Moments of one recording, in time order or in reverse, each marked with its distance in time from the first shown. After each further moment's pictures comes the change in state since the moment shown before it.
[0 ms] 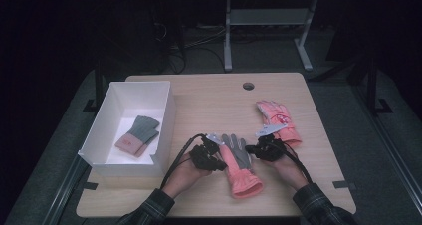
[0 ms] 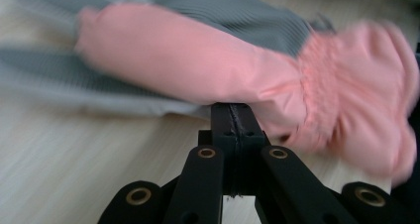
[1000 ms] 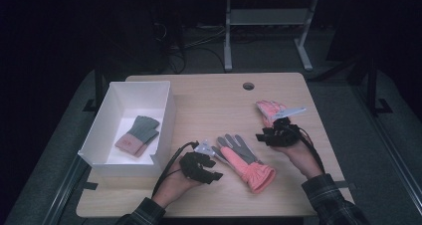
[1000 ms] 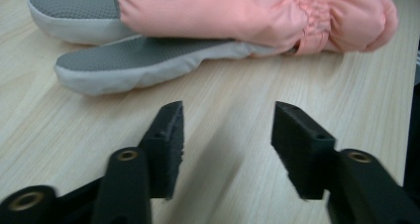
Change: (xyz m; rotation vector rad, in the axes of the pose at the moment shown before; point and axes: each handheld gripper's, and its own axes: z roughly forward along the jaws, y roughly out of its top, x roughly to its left) left arm -0.007 -0.040 -0.021 -0.107 0.099 0.099; right arm -0.034 0.023 -0.049 -0.036 -0.085 0.092
